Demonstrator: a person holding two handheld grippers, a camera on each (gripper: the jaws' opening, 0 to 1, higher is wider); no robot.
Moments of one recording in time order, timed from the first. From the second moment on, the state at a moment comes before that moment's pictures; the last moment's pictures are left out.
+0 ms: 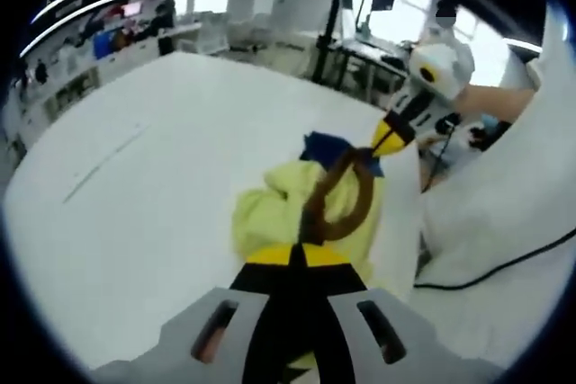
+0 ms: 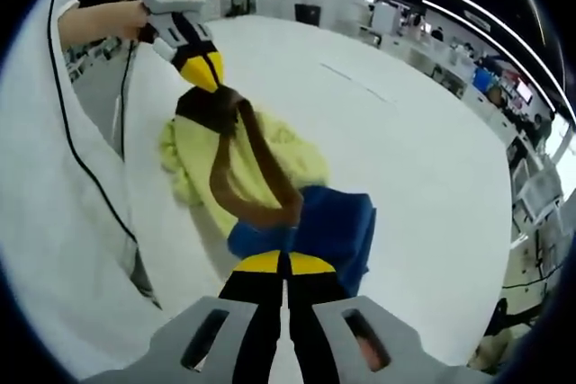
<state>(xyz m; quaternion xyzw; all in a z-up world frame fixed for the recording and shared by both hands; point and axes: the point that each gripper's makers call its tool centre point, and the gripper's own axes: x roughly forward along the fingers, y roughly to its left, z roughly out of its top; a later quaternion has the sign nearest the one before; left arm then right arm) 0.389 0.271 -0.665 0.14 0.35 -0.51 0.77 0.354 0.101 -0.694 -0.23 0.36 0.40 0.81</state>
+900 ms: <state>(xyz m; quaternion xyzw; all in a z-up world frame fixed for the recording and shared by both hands) 0.373 0.285 -0.639 0.15 0.33 -0.47 0.81 0.354 0.114 -0.653 -0.23 0.29 0.41 0.84</state>
